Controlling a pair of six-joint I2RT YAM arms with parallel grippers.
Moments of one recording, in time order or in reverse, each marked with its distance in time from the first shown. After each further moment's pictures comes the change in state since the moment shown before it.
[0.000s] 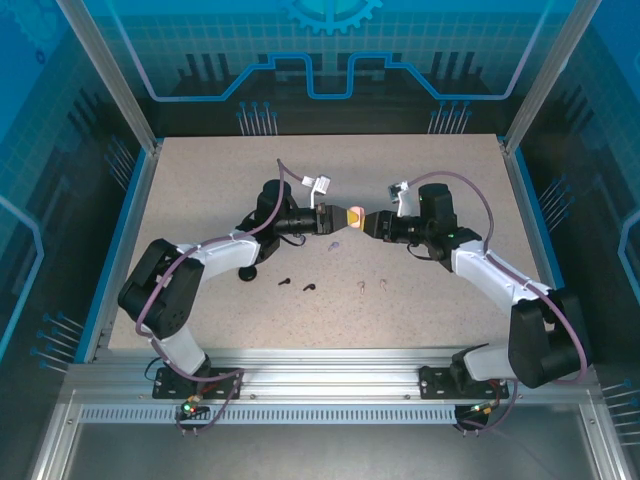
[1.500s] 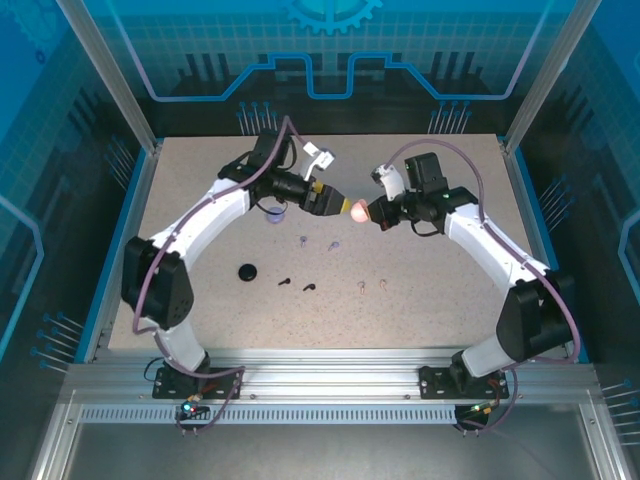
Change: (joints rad) left arm 0.100 0.084 0.634 -1.183 0.101 0.816; right arm 0.040 0.155 0.416 -0.542 0.229 -0.624
